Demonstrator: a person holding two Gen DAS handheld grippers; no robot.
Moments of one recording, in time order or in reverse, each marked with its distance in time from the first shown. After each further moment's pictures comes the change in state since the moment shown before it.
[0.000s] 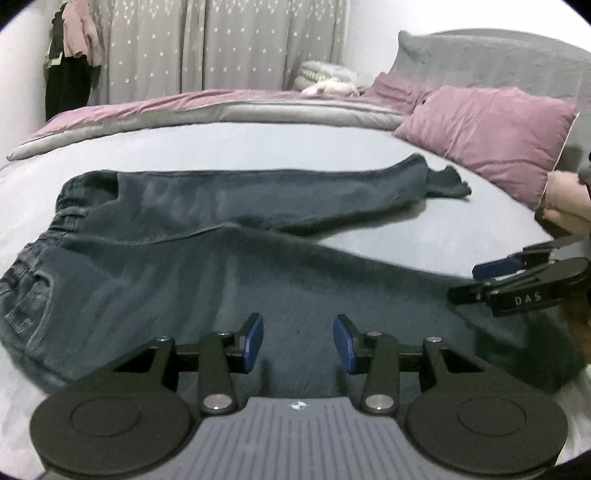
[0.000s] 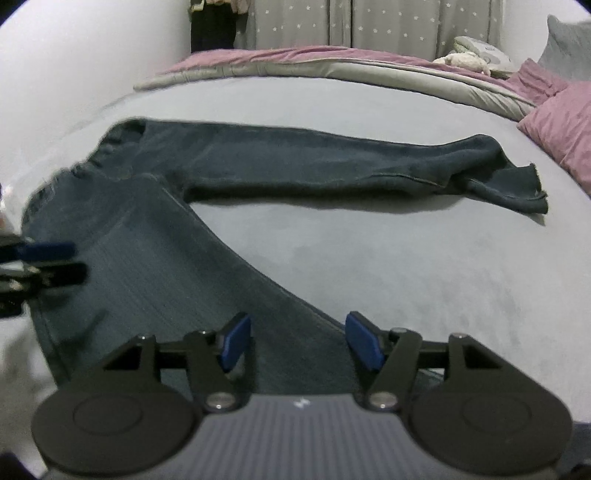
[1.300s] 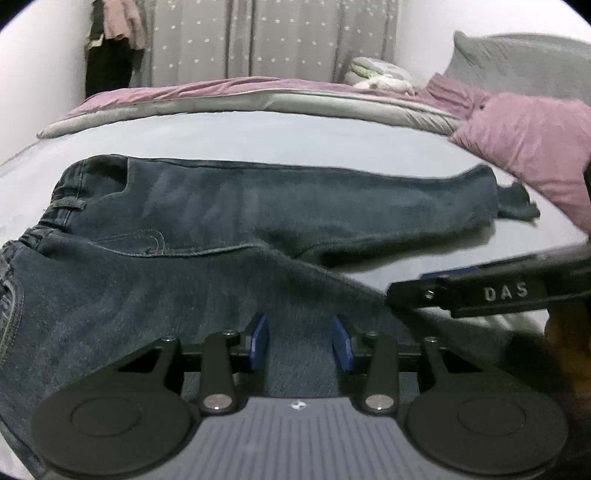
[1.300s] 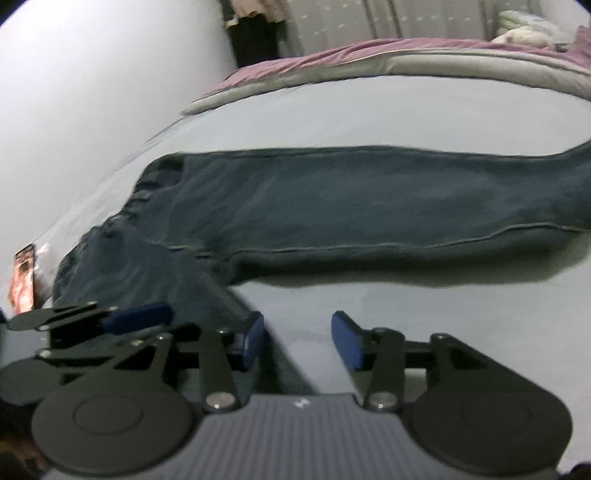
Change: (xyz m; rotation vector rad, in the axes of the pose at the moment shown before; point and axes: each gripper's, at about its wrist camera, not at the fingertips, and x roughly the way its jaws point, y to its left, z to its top) left arm 0.075 0.012 0.026 -0.107 0.014 0.146; right arm 0.088 -0.001 0.062 0.057 -0.003 0.209
